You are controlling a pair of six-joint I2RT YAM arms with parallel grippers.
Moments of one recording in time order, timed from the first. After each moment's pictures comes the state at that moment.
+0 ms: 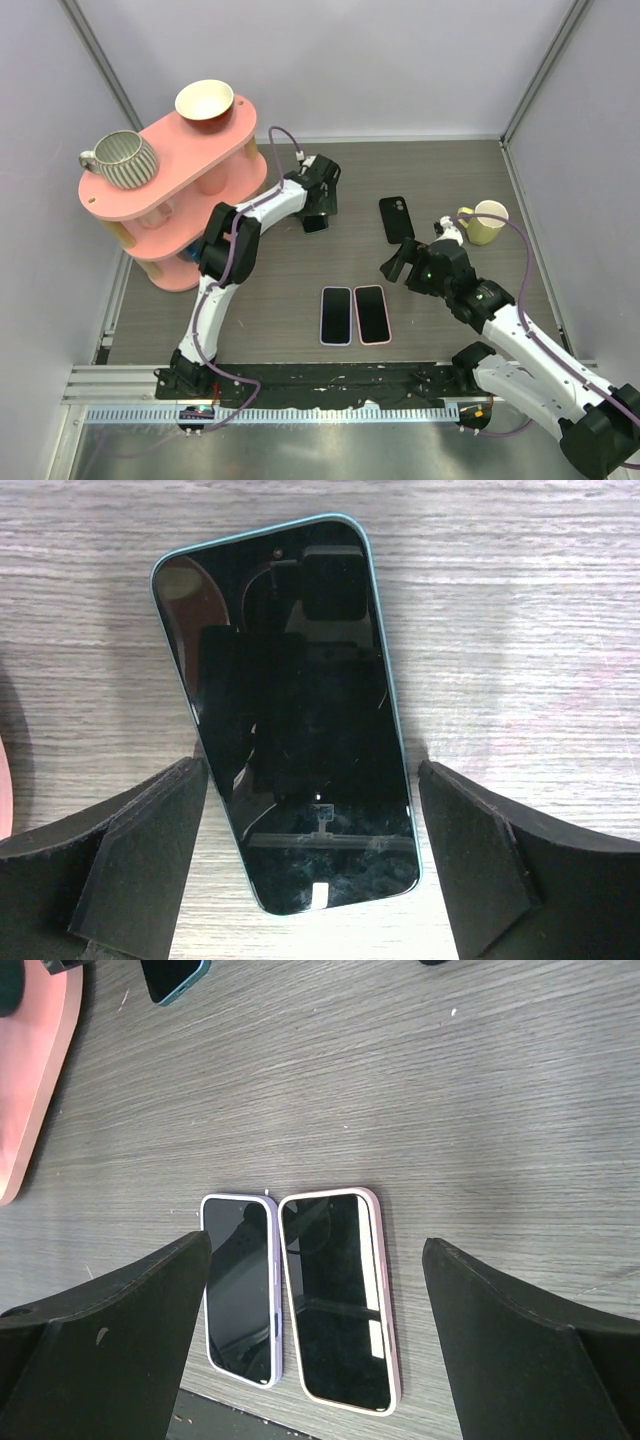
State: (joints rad) left arm -0.58 2.33 1.90 -0.62 -0.32 -0.55; right arm 0.52 0.79 0.55 -0.40 0.08 0.77
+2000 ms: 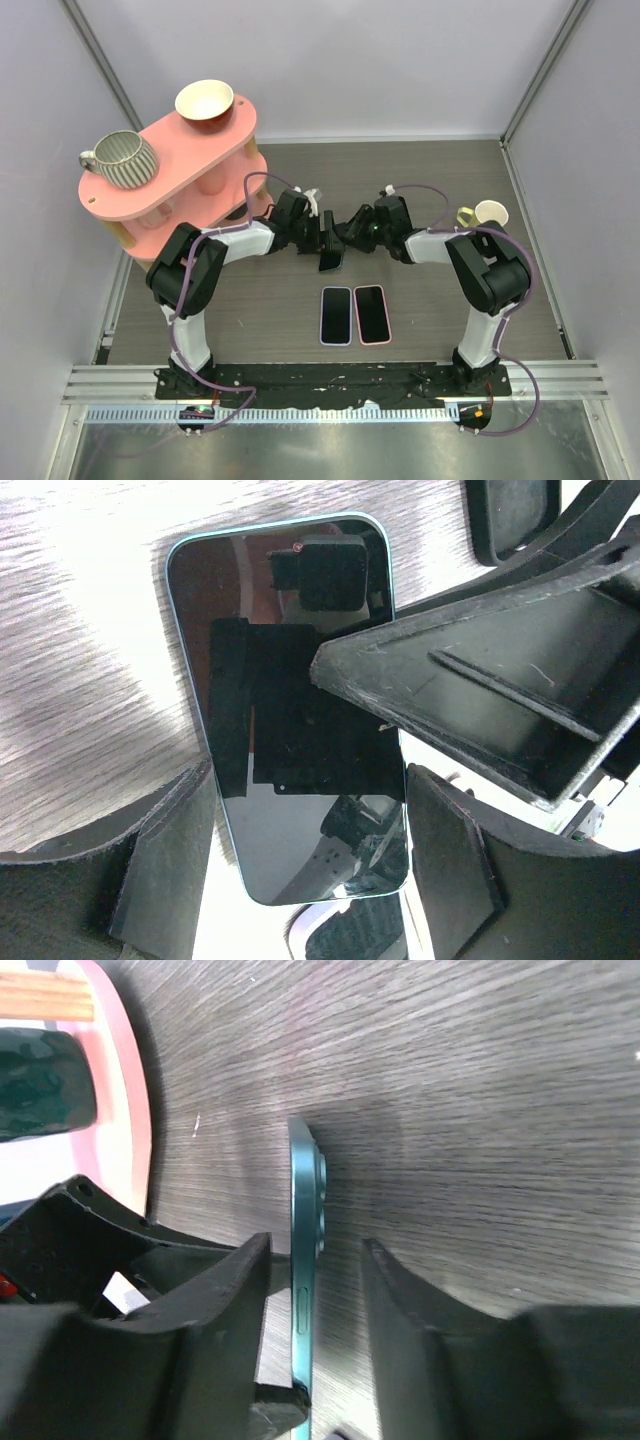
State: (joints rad) left arm -0.57 1.89 1.10 0.00 0.37 -0.61; right arm 0.46 1.83 0.87 0.32 -0.22 0.98
